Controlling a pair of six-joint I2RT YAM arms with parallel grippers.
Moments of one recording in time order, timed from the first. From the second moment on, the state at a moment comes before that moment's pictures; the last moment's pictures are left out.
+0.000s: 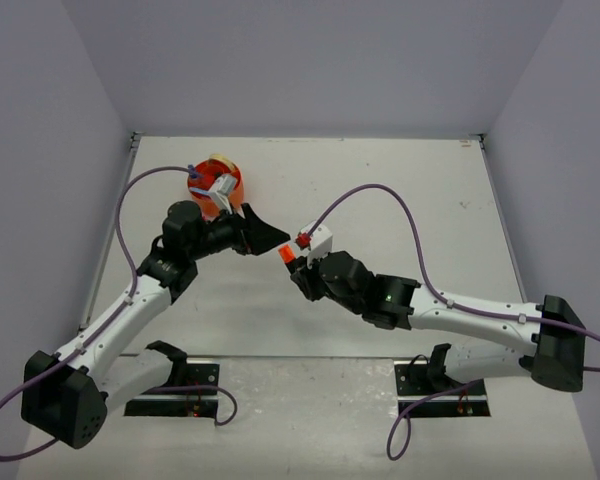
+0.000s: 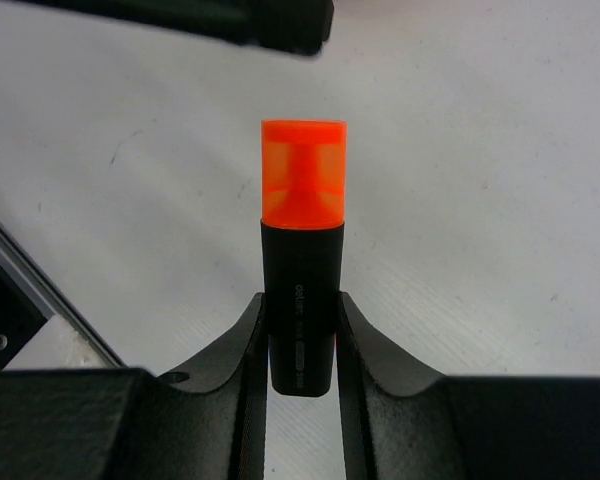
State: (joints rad) left arm -0.39 1.01 0.69 0.09 0.60 -0.71; right arm 1.17 1.22 0.85 -0.12 0.35 0.31
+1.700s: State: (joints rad) left arm -0.22 1.75 1.48 -0.05 -0.43 -0.18; right arm 1.05 1.01 0.76 -0.09 0.40 0.25
